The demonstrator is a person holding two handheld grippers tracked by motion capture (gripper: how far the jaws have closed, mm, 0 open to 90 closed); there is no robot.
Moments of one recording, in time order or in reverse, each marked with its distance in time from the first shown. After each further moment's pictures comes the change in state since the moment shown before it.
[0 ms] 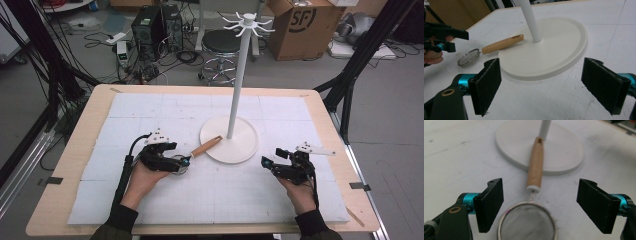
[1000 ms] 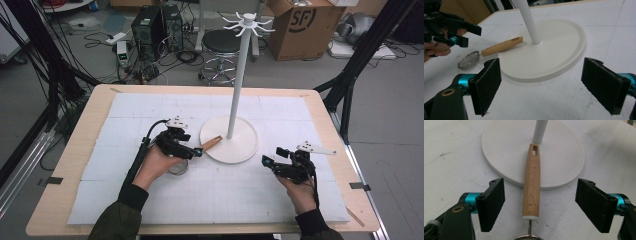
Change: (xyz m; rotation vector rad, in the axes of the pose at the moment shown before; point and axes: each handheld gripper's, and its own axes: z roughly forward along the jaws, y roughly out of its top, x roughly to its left) left arm 0.005 0.041 0.042 0.151 -0.053 0.037; right arm -0.001 0.002 -0.001 -0.009 -0.002 0.008
